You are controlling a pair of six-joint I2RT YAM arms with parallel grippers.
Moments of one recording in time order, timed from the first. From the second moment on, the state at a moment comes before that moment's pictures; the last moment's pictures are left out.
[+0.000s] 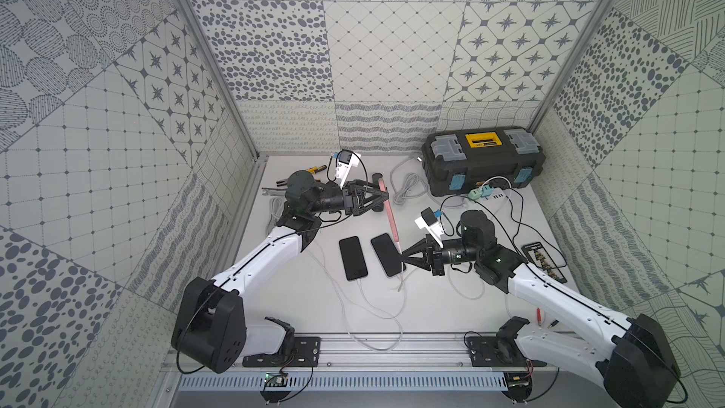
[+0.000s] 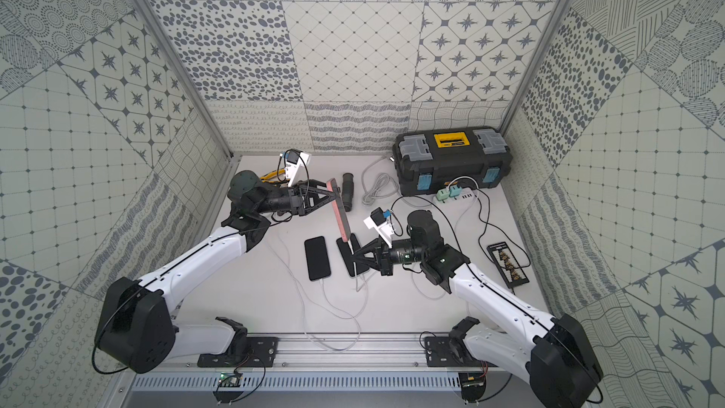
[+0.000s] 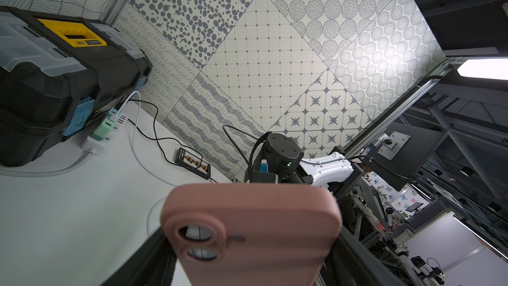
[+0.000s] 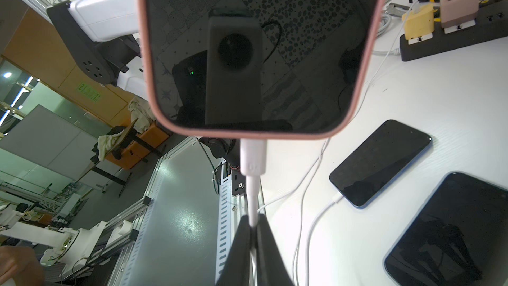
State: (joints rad) left arm -0.28 1.37 0.95 0.62 1.11 -0.92; right arm 0.63 1.05 0.64 0.08 -0.95 0.33
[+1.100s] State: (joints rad) left arm -0.23 1.37 1.03 0.57 1.12 -0.91; right arm 0.64 0.94 0.57 -0.07 -0.60 0.37
